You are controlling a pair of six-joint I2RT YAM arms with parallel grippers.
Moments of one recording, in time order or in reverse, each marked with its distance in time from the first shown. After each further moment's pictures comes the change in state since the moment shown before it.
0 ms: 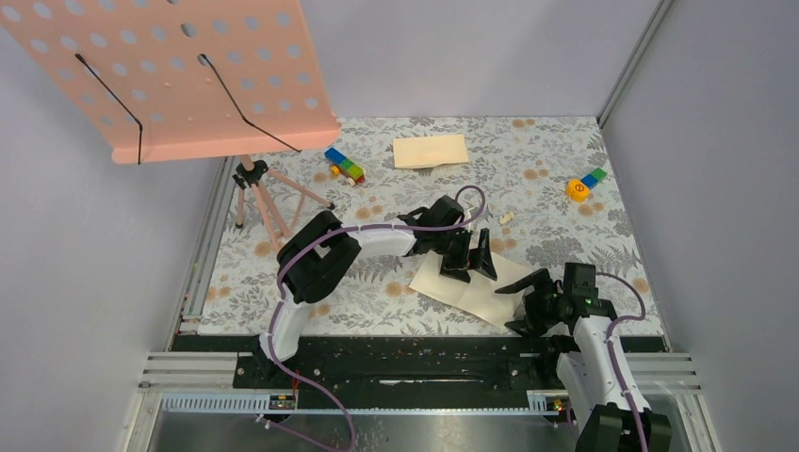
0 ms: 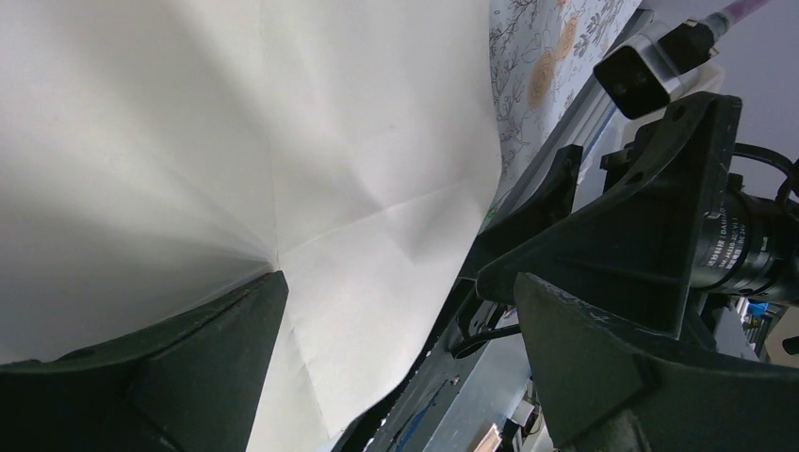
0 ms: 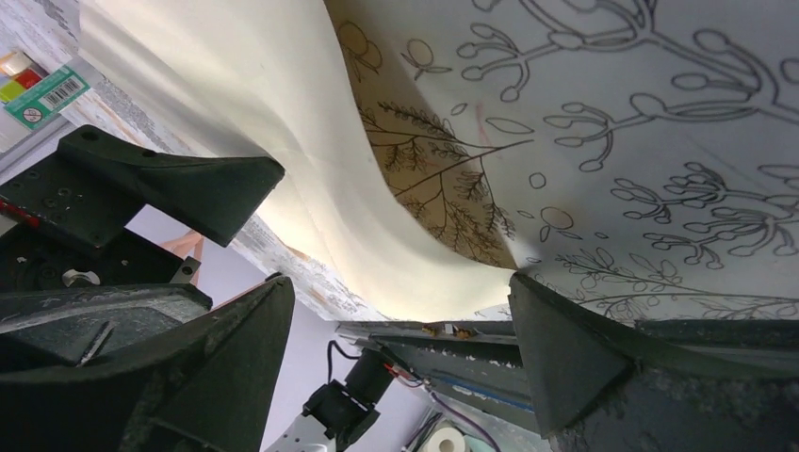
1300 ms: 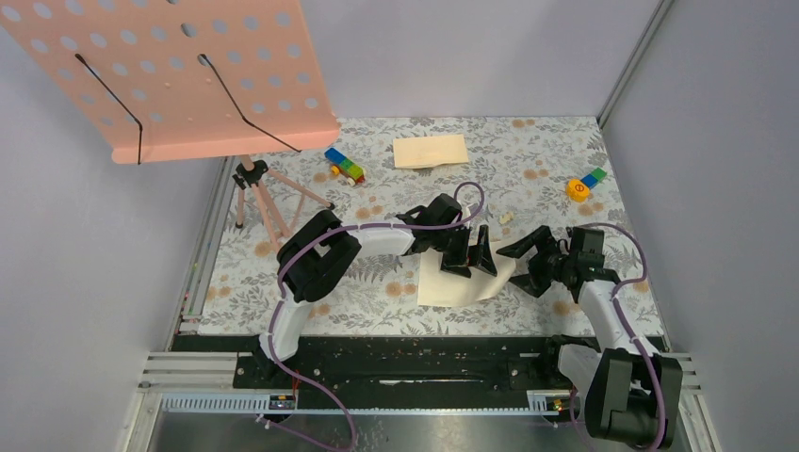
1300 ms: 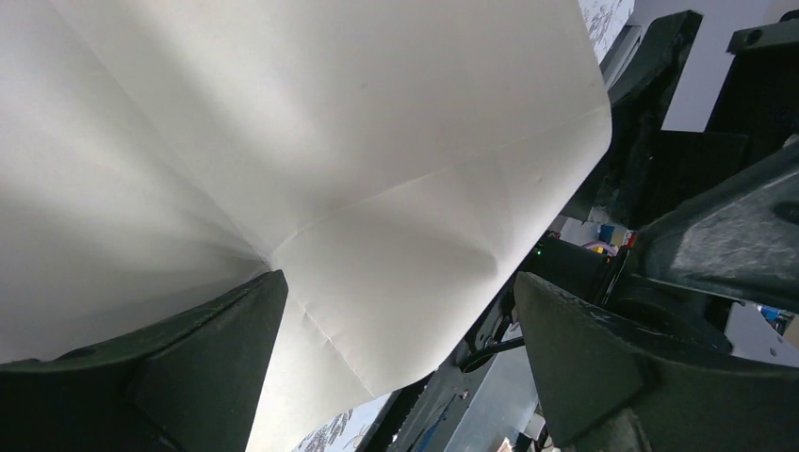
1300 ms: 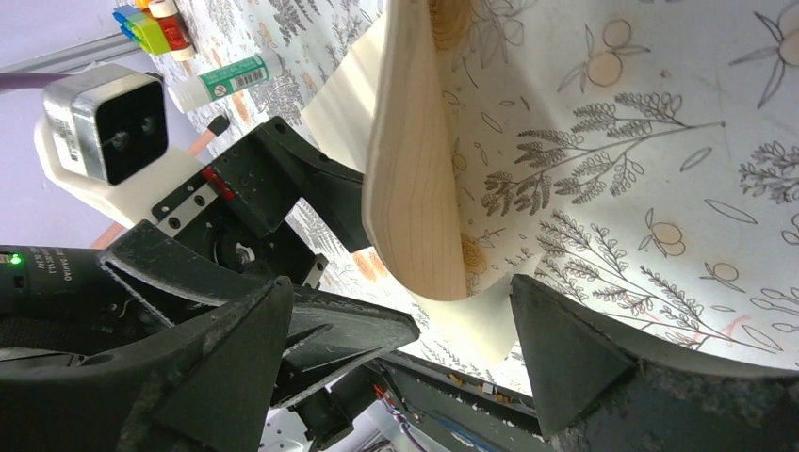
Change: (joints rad) left arm 0.013 0.006 -0.008 0.055 -0.003 0.016; right arm -0.014 0.282 0.184 0.344 -0.079 -0.163
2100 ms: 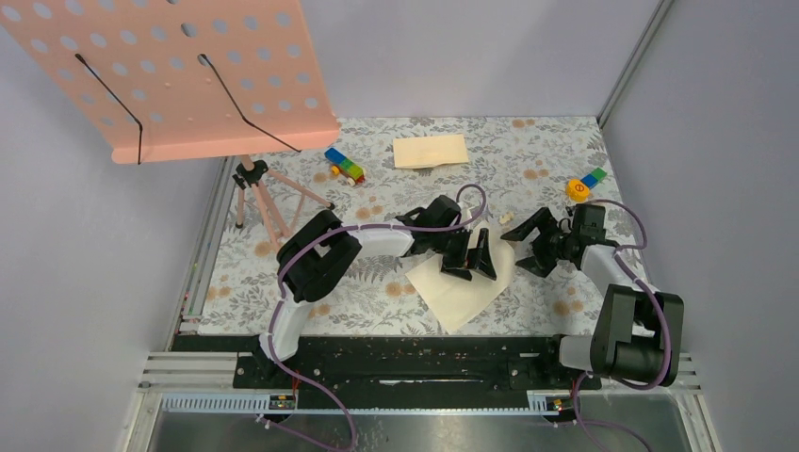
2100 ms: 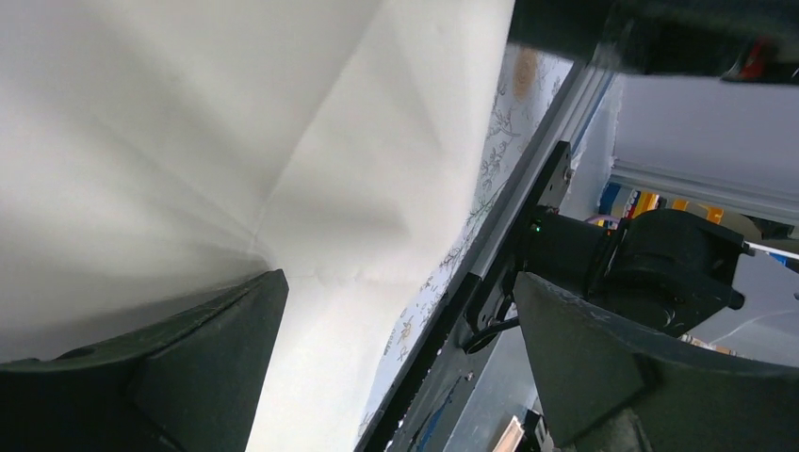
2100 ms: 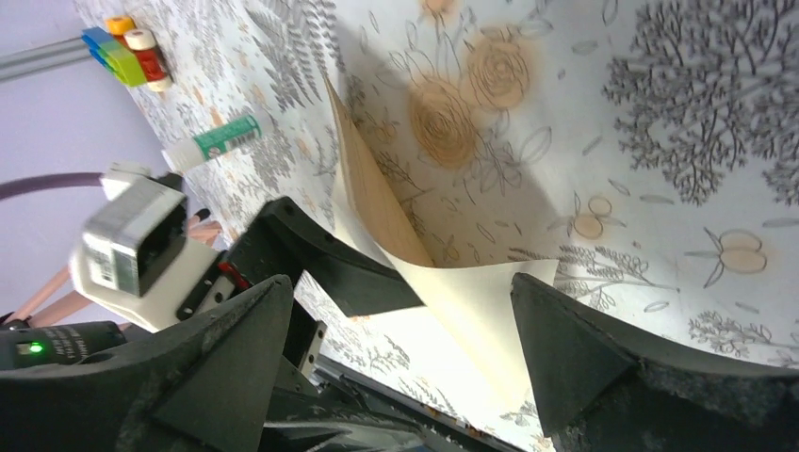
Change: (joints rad) left arm 0.000 -0.001 -0.016 0.020 0.048 0.035; right arm -0.031 0.312 0.176 0.043 0.010 -0.164
